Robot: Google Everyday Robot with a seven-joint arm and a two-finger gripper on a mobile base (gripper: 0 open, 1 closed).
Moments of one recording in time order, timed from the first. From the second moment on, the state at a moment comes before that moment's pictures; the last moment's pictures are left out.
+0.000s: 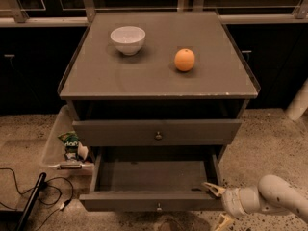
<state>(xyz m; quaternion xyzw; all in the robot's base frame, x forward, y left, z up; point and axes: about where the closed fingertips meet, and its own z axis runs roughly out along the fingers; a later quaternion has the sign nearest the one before) 0.418 -0.230 0.394 -0.69 0.62 0.19 0.33</state>
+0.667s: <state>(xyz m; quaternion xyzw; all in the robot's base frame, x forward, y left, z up) 0.362 -0.255 0.401 -0.69 0.60 0.20 0.34</state>
